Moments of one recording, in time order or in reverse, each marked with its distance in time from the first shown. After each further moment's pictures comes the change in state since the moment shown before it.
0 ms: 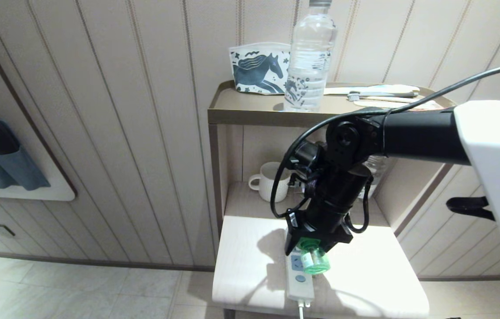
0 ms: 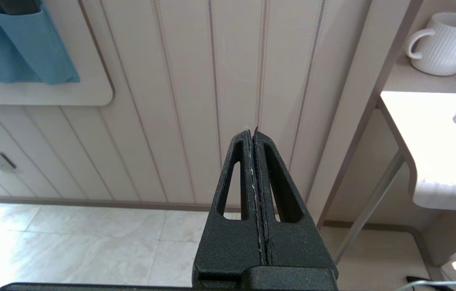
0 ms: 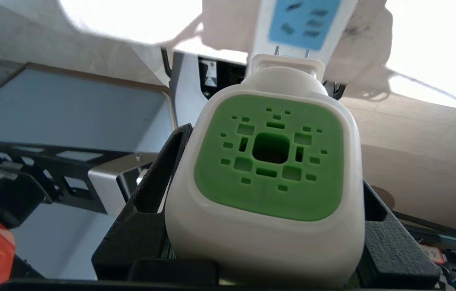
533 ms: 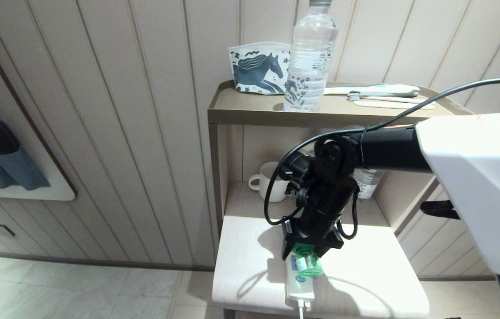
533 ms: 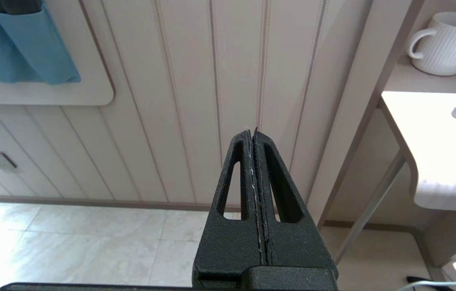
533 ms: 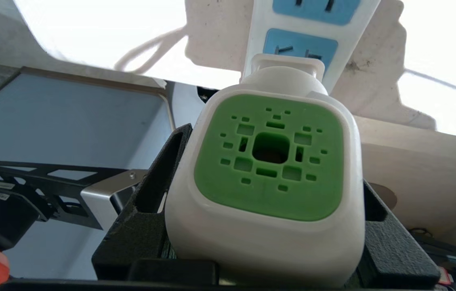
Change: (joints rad) left arm 0.000 0.000 0.000 0.000 0.000 0.000; right arm -0.014 0.068 0.029 -0.073 0.002 -0.003
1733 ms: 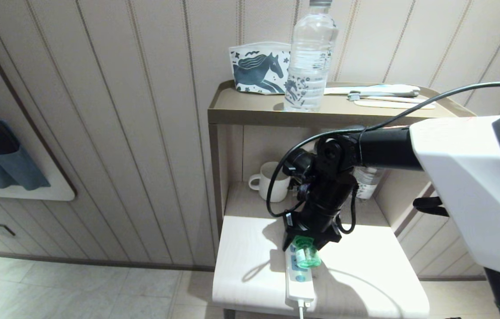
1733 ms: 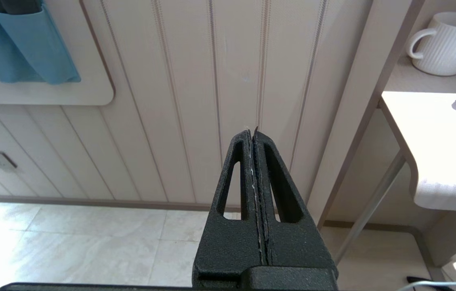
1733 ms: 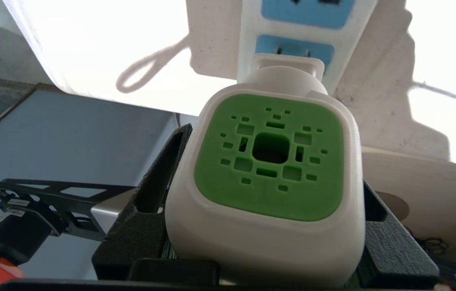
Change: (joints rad) left arm 0.000 0.000 0.000 0.000 0.000 0.000; right arm -0.042 0.036 -0.043 -0.020 0.005 -0.002
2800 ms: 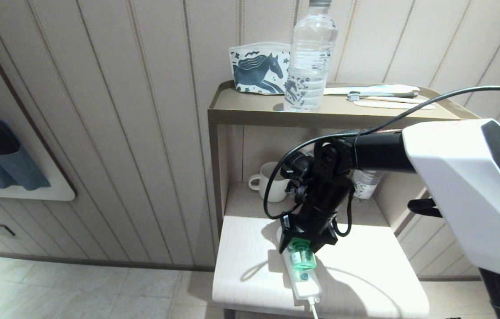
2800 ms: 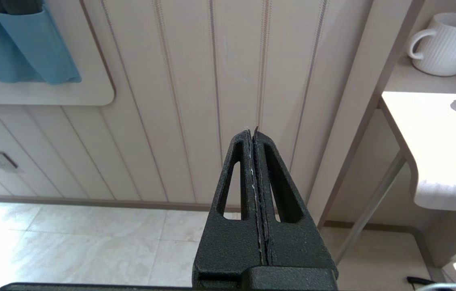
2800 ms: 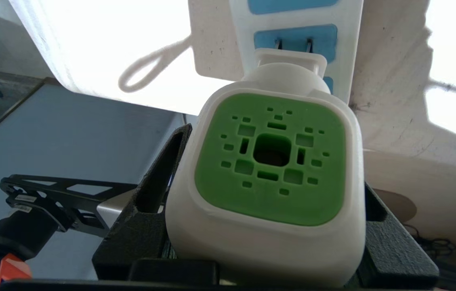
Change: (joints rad) left arm 0.001 0.000 0.000 0.000 0.000 0.000; right arm 0.003 0.014 0.009 -0.020 0.031 0.005
